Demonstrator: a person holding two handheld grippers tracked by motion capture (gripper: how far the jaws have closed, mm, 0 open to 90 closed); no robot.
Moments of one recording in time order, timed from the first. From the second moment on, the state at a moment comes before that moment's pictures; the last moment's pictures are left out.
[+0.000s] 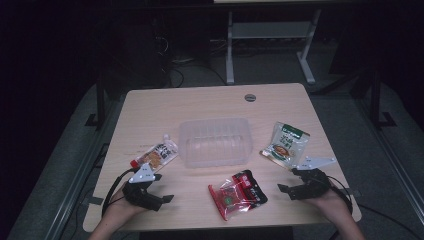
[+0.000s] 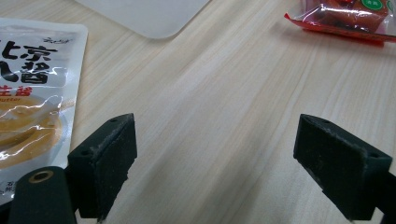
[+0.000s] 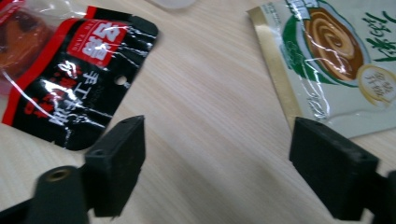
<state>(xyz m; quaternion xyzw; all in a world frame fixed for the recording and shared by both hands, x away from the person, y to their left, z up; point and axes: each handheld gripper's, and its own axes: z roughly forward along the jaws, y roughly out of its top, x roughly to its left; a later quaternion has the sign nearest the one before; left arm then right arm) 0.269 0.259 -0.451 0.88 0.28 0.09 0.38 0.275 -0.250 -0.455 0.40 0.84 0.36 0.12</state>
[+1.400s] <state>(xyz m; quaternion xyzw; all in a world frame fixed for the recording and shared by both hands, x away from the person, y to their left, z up) 0.268 0.250 -0.452 0.88 0.27 0.08 0.38 0.270 -0.173 -0.442 0.27 0.89 0.38 0.02</state>
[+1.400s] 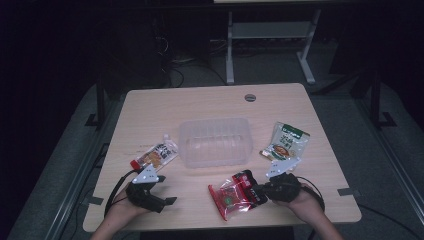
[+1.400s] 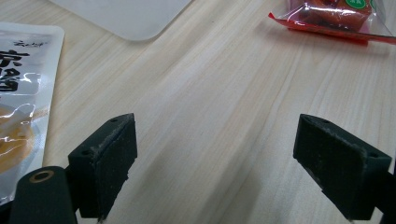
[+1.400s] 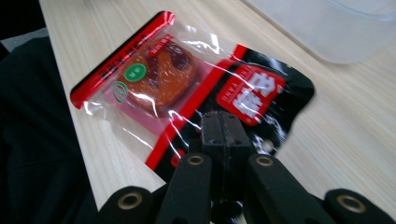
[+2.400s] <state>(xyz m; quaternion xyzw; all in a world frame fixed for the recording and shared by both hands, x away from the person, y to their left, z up) 0.264 0.246 -0.451 0.89 0.26 0.07 0.37 0.274 -0.118 -0.447 0.23 0.91 0.35 -0.02</state>
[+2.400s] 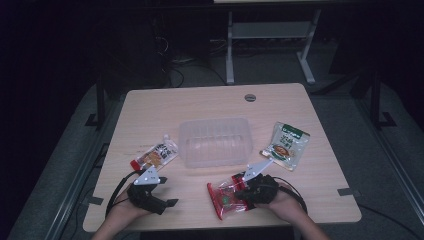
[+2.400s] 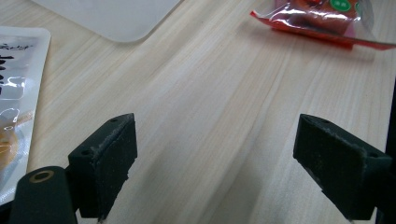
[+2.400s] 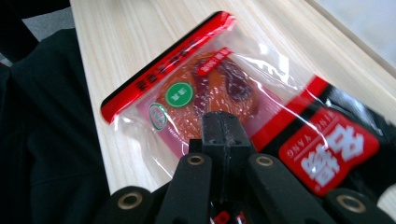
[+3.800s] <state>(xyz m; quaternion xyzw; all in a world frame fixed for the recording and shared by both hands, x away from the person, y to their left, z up) 0.276 0.176 -0.418 0.89 0.20 0.02 0.42 0.261 -0.165 -0.433 0.31 0.87 0.38 0.03</state>
